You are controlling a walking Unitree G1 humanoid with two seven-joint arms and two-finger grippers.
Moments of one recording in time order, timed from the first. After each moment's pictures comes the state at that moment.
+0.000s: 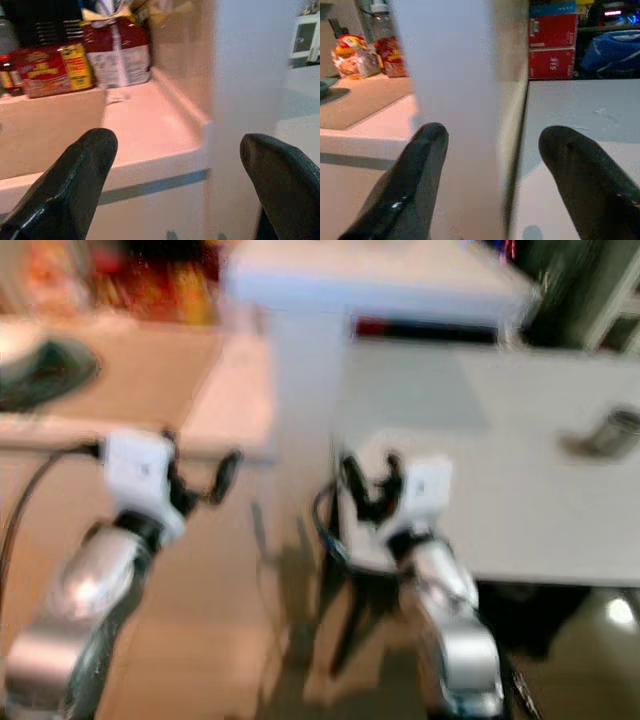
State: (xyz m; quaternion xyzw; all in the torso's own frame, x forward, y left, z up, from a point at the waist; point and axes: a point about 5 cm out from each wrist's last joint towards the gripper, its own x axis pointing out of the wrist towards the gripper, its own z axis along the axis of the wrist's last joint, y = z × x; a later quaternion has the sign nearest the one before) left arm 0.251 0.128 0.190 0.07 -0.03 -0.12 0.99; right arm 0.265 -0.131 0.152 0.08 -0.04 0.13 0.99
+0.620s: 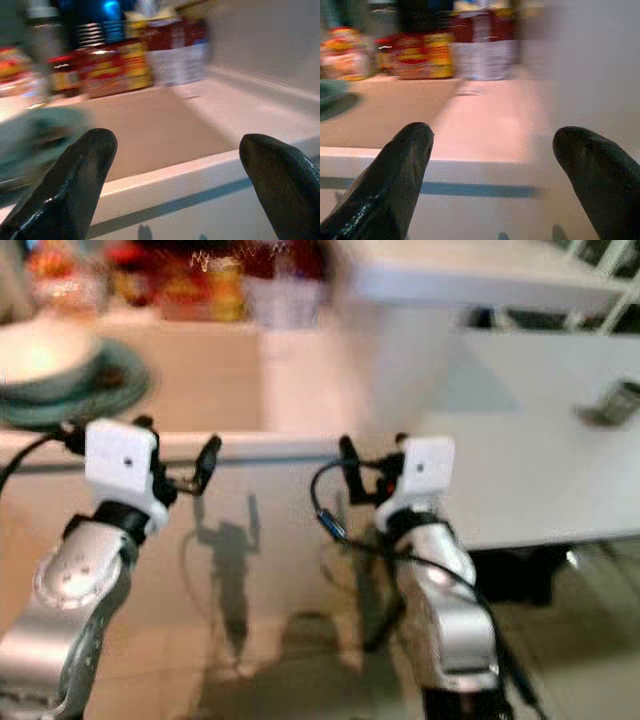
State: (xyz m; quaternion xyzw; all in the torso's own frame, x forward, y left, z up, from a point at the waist) left arm 0.253 0.144 0.201 0.10 -0.06 -0.07 0.99; right arm 0.278 -0.122 0.170 0.06 -0.06 0.13 0.99
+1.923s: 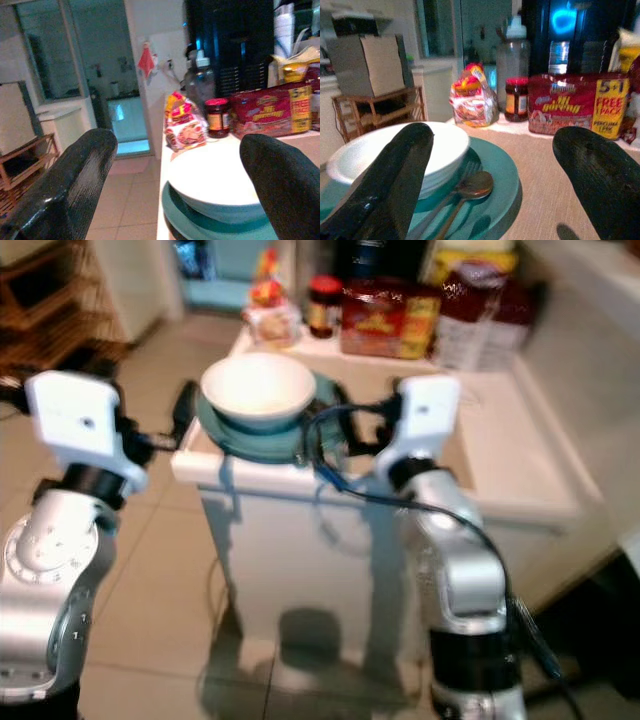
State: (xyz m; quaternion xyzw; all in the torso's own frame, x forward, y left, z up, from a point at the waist) left arm 0.258 0.144 0.243 0.10 -0.16 -0.06 0.98; right arm 0.307 -0.131 0.210 0.05 -0.09 0.15 0.98
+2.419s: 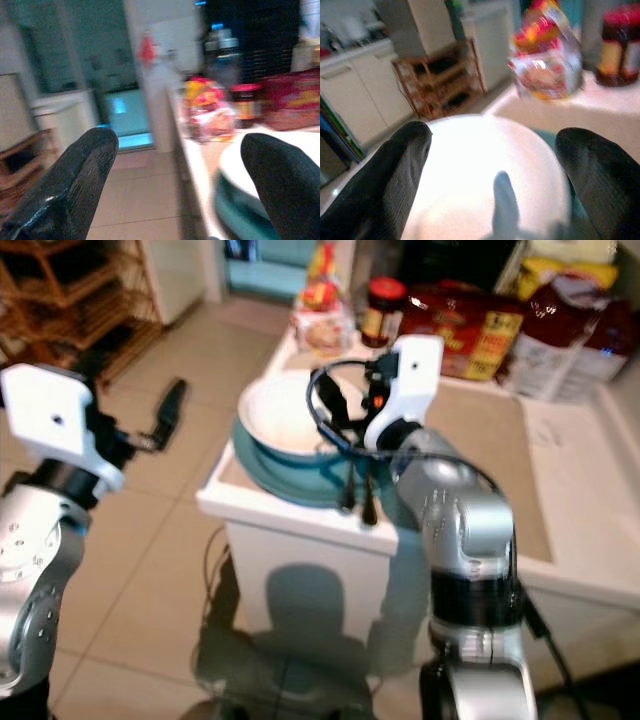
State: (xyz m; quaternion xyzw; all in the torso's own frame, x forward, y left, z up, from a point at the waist) left arm 0.254 0.158 0.248 0.12 -0.16 -0.12 0.97; right arm 0.340 -0.126 0.229 0.13 0.02 0.22 0.97
